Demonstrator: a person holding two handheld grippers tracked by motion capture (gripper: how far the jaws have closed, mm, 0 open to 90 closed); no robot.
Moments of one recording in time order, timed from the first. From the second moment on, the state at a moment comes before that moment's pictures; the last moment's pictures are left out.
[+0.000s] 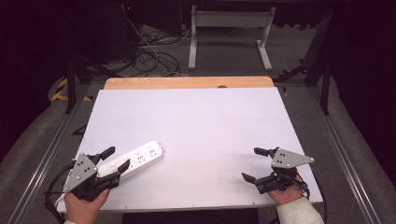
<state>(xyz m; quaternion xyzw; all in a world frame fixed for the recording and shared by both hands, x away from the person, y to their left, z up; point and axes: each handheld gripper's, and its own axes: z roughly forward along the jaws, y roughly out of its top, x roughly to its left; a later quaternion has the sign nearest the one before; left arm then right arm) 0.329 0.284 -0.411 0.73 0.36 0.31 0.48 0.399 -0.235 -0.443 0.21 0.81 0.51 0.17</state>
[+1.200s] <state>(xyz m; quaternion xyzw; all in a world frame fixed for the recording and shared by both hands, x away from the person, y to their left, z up) 0.361 0.309 -0.390 0.76 0.44 0.25 0.40 0.402 -0.231 -0.447 0.20 0.82 0.51 0.15</state>
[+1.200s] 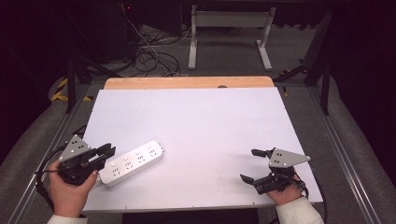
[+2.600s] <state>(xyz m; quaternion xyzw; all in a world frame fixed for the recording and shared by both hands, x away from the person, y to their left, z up) 0.407 0.313 -0.416 0.83 0.50 0.13 0.21 0.402 -0.229 -0.448 0.19 0.83 0.51 0.14</state>
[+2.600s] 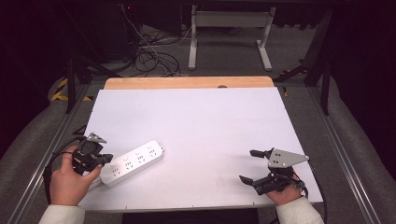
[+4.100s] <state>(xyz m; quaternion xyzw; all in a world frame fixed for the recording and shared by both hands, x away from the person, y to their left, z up) 0.411 0.310 -0.436 0.84 0.49 0.11 0.20 0.402 -0.229 -0.448 0.19 0.83 0.51 0.14</state>
